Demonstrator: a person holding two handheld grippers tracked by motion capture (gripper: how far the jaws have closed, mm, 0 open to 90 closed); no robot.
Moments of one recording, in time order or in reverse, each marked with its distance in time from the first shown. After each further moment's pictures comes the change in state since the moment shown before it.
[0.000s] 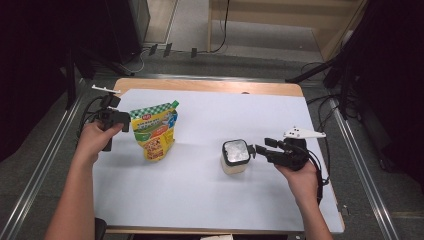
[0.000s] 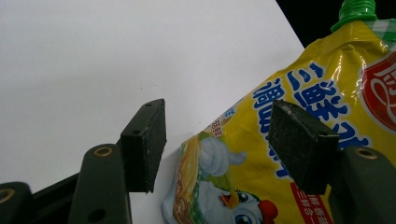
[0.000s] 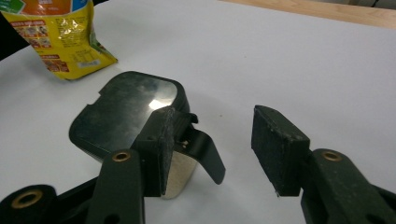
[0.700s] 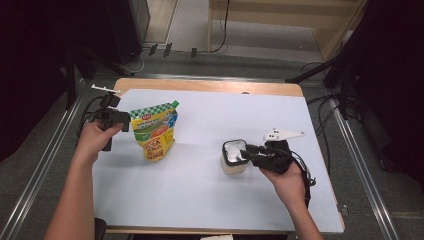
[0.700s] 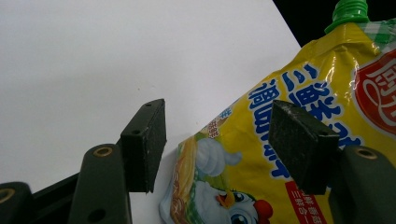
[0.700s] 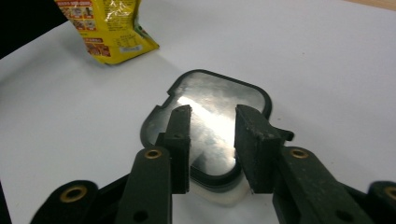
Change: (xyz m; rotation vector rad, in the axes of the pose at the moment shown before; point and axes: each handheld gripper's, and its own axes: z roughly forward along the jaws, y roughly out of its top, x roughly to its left) left arm -0.001 0.001 -0.001 -0.003 -0.007 0.000; right arm 0.044 0.013 0.016 0.085 0.073 -0.055
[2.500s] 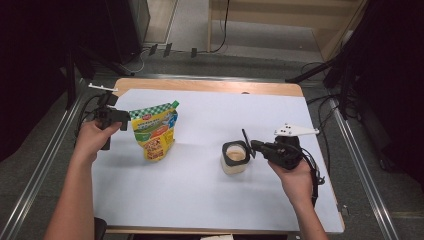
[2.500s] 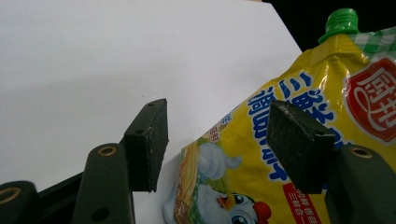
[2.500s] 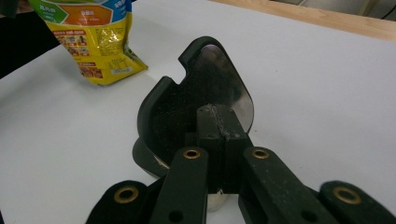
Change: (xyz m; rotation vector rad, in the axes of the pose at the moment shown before) left arm -0.002 0.002 -0.007 -0.031 0.012 0.015; right arm -0.007 0.009 -0.022 -0.056 -0.044 0.026
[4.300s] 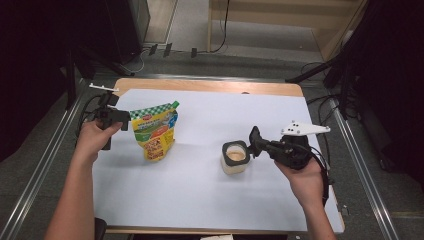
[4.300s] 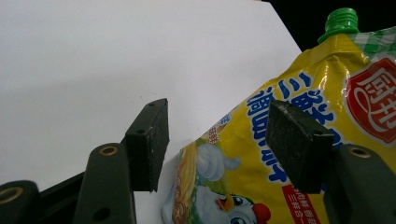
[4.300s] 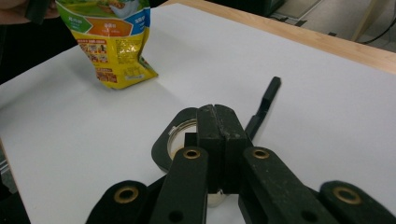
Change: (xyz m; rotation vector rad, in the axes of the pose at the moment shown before) left arm -0.001 0.000 0.003 0.011 0.001 0.007; right arm 0.011 0.017 -0.029 -0.017 0.007 -0.070
